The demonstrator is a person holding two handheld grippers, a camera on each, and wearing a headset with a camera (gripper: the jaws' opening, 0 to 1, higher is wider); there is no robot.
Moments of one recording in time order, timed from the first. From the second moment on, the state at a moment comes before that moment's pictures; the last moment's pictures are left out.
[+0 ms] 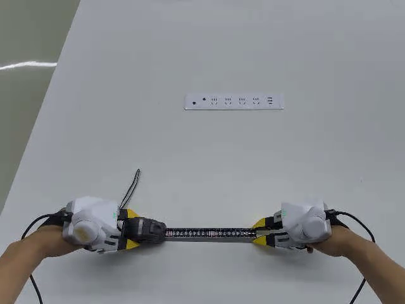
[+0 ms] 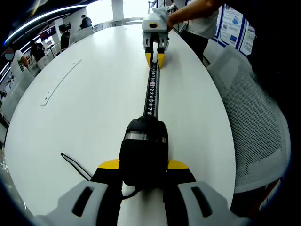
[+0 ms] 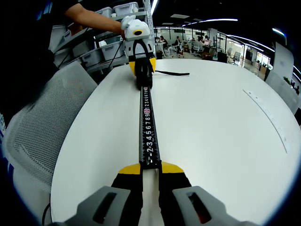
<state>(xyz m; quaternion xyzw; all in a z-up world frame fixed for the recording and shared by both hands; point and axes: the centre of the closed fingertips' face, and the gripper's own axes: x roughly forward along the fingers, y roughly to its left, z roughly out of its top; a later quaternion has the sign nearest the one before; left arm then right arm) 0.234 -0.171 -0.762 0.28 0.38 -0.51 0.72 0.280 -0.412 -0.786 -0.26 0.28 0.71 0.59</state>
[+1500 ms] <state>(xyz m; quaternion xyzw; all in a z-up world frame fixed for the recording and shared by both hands) 0.234 -0.172 -0.762 0.29 0.38 -0.51 0.71 0.285 -0.439 -0.787 -0.27 0.28 0.69 0.60</state>
